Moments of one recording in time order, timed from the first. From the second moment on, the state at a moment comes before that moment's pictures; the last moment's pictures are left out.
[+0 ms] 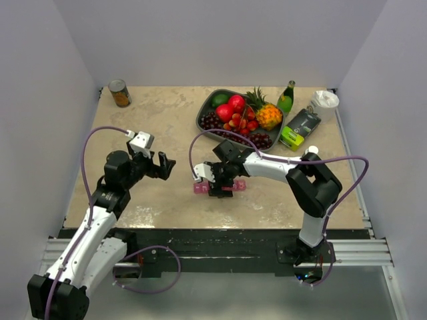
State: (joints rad) left arm -0.24 0.75 0.54 -0.09 0.27 -0.09; right arm 0.77 1.83 1.13 -0.44 -0.42 -0.89
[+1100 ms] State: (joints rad) left arm -0.44 0.73 0.31 0.20 0.75 0.20; right arm 0.69 1.73 1.08 -0.56 -0.45 -0.88
